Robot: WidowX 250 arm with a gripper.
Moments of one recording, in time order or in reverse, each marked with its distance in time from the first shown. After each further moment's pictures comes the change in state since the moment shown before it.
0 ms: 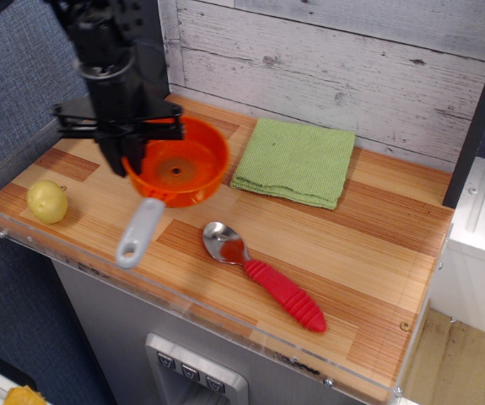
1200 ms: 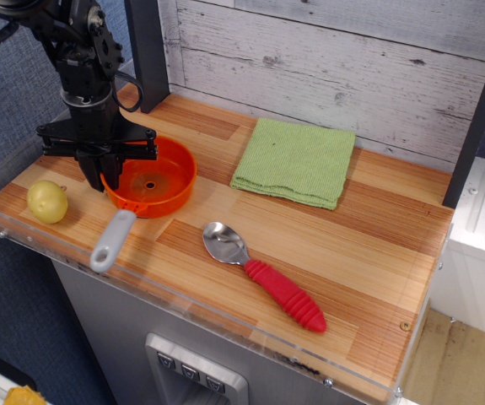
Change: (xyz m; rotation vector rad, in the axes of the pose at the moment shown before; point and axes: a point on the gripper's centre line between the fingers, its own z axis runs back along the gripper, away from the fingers) arm 0.019 0.031 -0.043 0.091 0.017 -0.006
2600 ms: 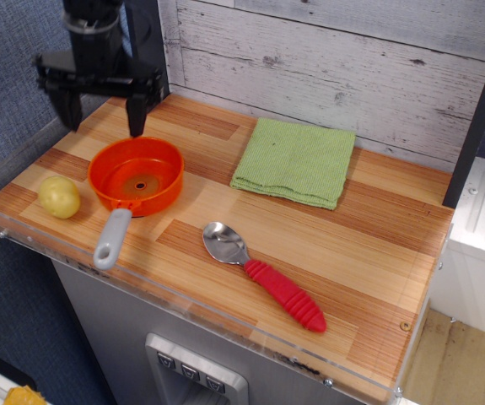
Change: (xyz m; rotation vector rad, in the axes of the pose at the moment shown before) arm 0.016 -0.011 0.069 0.037 -0.057 -0.033
